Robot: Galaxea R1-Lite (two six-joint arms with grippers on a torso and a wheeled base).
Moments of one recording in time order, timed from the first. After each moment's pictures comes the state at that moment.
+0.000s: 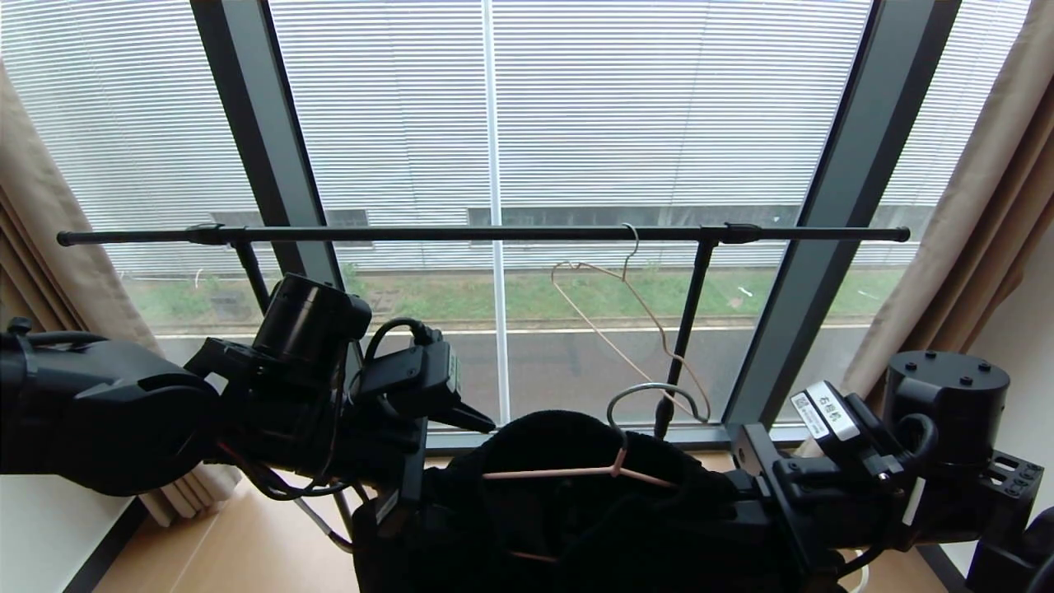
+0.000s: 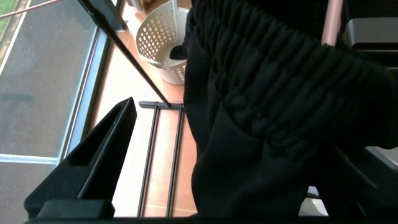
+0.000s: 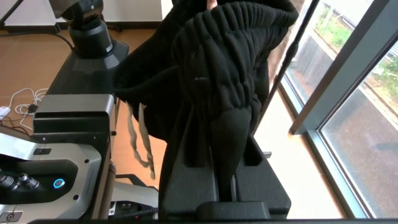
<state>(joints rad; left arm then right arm) -0.47 1.74 -0.91 -0.02 -0.74 0.76 0.43 1.72 -0.38 -1.03 1.03 -0.24</state>
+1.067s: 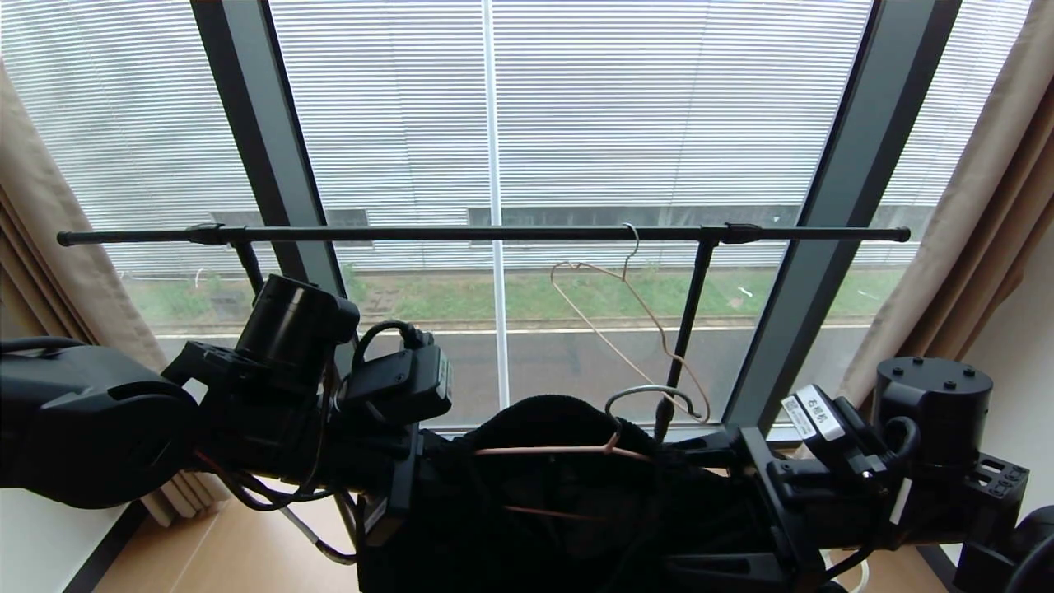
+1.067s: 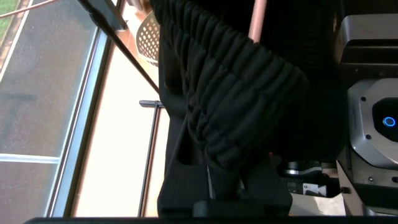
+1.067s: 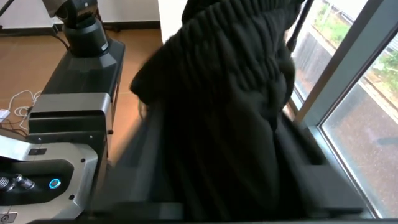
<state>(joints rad) -0.47 1.70 -0.89 -0.02 -0.74 0.76 0.41 1.76 -0.36 -1.05 1.03 -0.25</state>
